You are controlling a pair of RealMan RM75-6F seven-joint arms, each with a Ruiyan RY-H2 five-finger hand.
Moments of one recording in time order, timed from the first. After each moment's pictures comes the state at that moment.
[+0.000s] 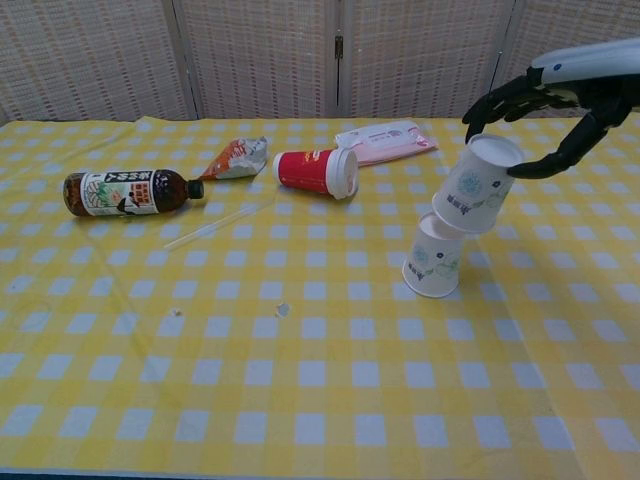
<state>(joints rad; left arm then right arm) -0.09 -1.28 -0.04 -1.43 1.48 1.47 -0.05 0.73 -1.02 0.17 -1.79 -1.17 0.73 0.16</state>
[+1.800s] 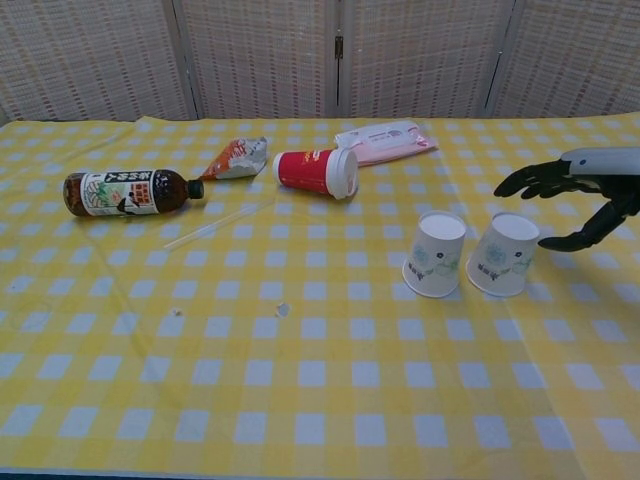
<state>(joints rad) -0.09 -1.29 -0.03 -1.43 1.47 1.45 -0.06 0.66 -1.23 0.09 -1.46 -1.31 0.68 0.39</state>
